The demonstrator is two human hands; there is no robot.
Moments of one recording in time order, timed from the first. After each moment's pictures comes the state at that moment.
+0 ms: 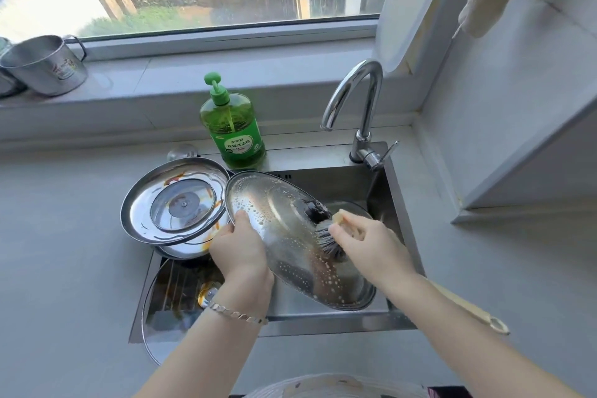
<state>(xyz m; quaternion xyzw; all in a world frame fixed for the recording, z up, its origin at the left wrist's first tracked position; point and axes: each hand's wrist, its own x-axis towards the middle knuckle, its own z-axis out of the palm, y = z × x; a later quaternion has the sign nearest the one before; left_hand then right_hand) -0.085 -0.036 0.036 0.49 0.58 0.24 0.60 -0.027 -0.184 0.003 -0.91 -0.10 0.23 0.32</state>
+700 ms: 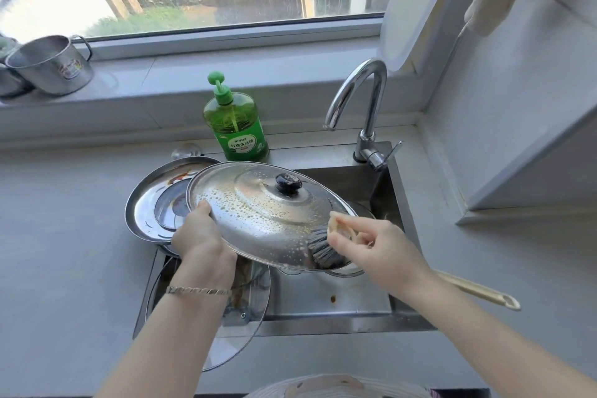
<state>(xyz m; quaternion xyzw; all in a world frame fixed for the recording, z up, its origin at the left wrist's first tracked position) -0.086 0.023 0.034 0.34 0.62 0.23 0.66 -0.025 -0.198 0.017 -0.84 -0.18 0.28 0.43</state>
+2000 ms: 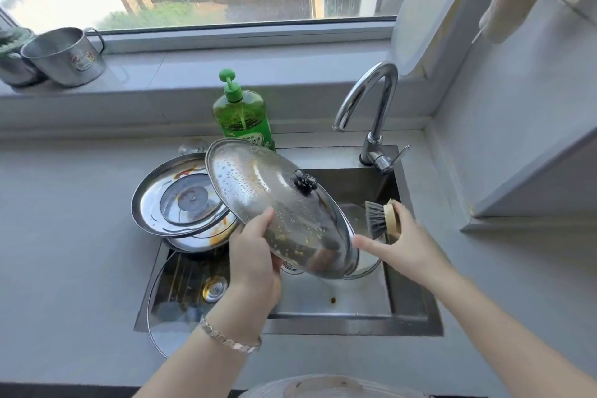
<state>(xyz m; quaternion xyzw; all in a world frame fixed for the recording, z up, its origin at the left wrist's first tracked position) -0.100 -0.041 0.047 0.39 0.47 0.14 0.78 -0.001 -0.214 0.004 -0.89 -0.05 0.30 0.34</state>
